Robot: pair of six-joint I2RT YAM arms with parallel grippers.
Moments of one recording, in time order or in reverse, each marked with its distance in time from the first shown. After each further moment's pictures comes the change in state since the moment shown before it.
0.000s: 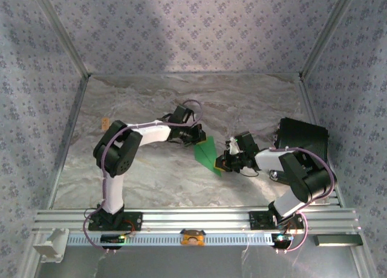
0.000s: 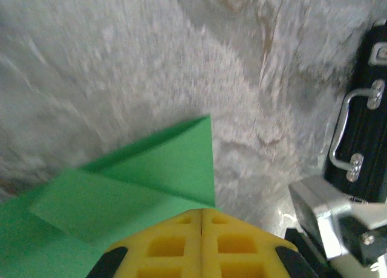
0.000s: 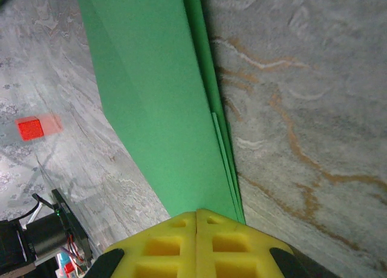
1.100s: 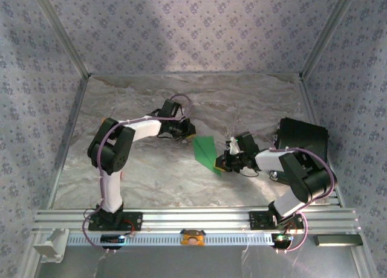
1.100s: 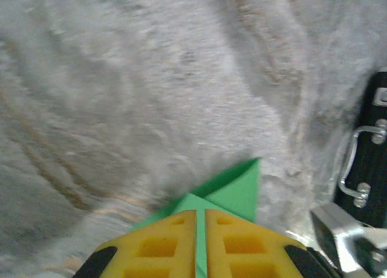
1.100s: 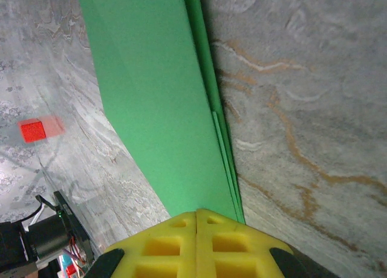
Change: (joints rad) left arm 0.124 -0.028 0.005 -0.043 -0.003 0.079; right arm -0.003 -0.002 -0.006 0.013 0.000 0.008
